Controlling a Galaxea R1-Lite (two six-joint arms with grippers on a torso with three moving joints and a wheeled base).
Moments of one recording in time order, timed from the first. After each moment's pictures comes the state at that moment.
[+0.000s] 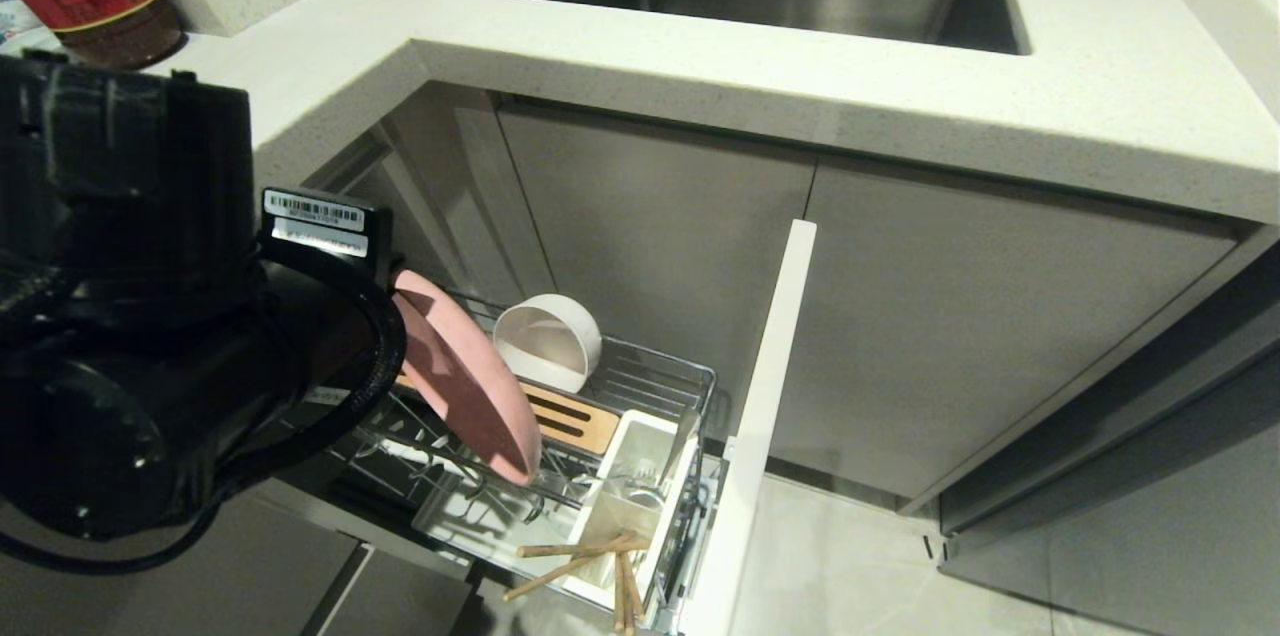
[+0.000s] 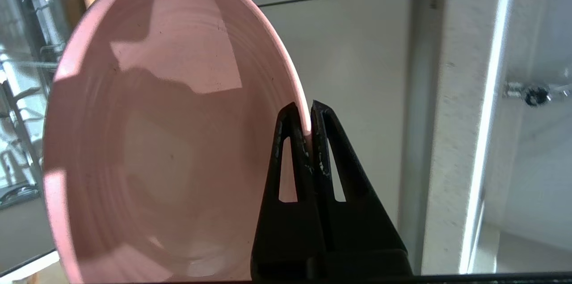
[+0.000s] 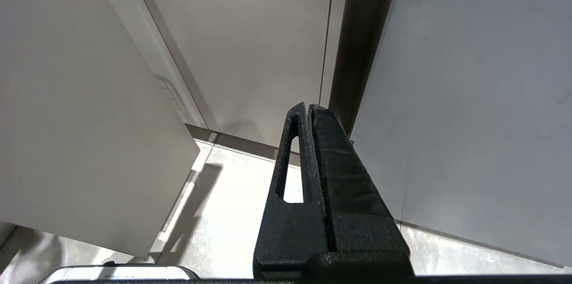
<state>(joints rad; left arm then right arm) -0.81 1.36 -0.97 -0.09 0.92 -1.48 0.00 0.00 0.00 -0.08 0.00 0.02</state>
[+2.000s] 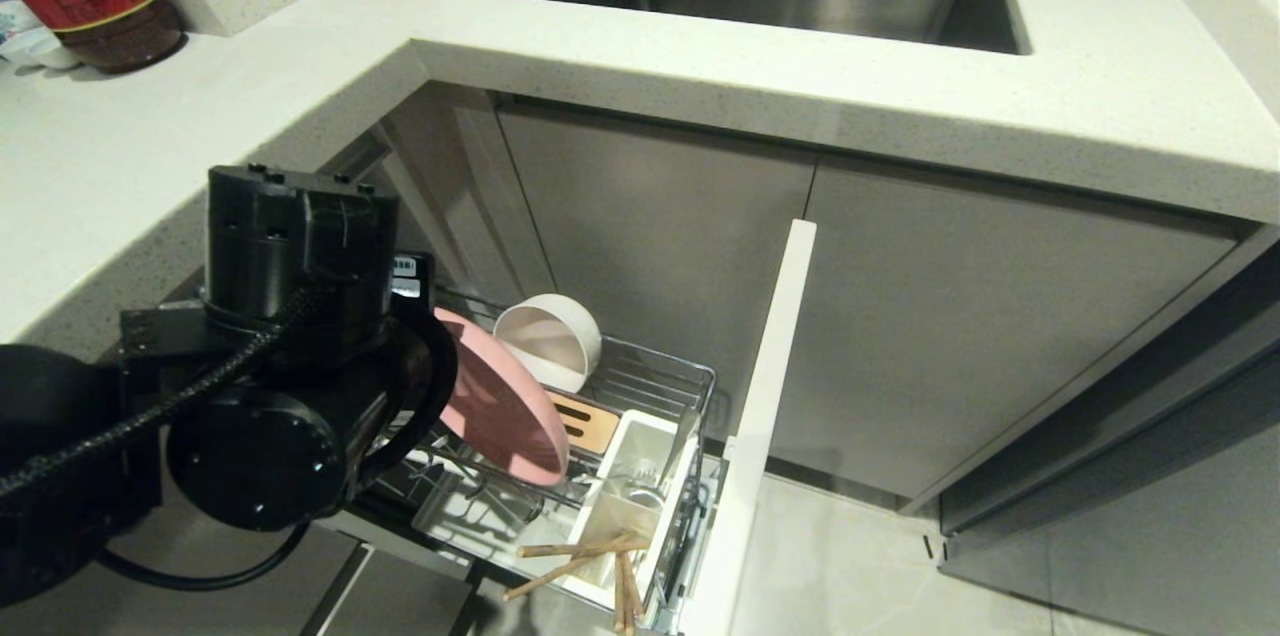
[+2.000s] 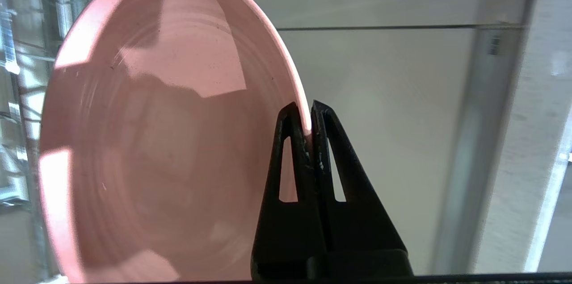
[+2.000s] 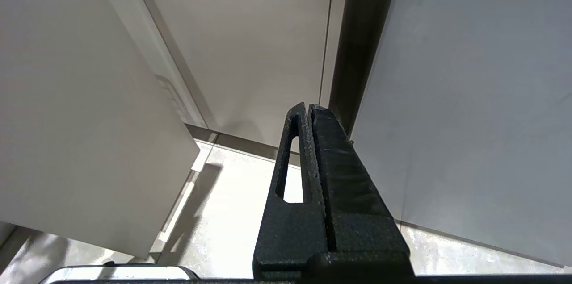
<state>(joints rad) -0.74 1.48 -0.88 -0.22 0.93 -1.62 0.00 0.00 0.00 -0.08 0.00 0.02</state>
